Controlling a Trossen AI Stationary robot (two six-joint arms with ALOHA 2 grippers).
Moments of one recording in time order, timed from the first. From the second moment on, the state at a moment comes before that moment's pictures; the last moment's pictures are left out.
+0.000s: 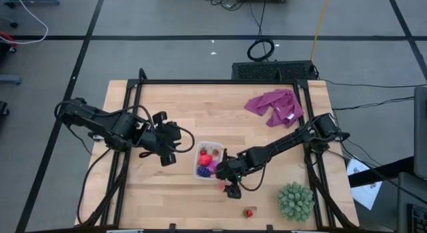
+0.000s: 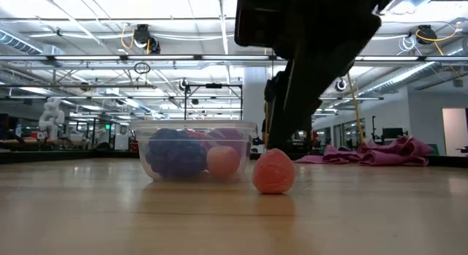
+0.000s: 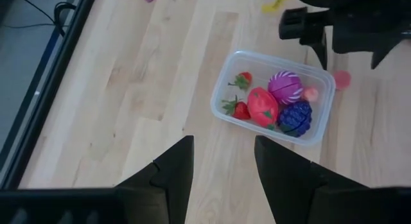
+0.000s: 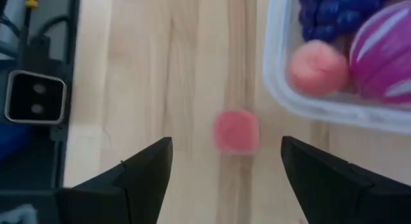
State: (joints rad) left arm -0.36 1.39 1.53 -1.24 -0.42 -0.47; right arm 0.34 1.91 1.25 -0.34 -0.20 0.43
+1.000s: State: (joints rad) left arm -0.36 1.39 1.53 -1.23 -0.42 -0.47; right arm 0.32 1.99 1.25 -0.29 -0.18 0.44
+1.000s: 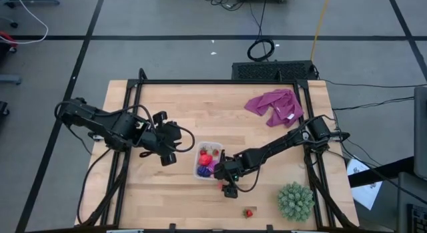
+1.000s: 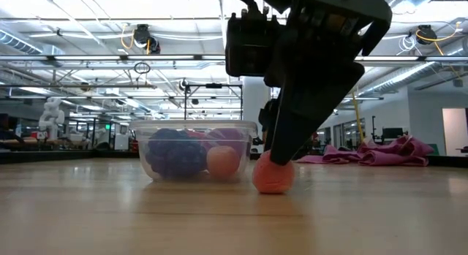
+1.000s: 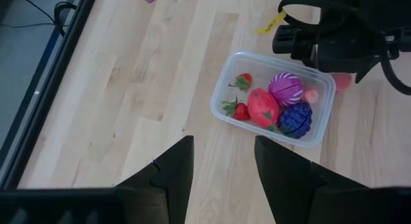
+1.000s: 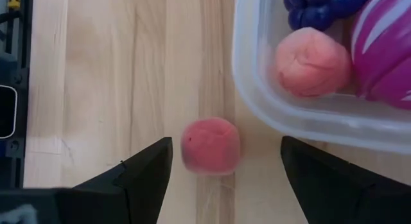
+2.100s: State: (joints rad) left arm -0.36 1.39 1.53 -1.23 -0.42 -0.48; right arm 0.33 1.99 1.25 -0.34 -0.18 0.45
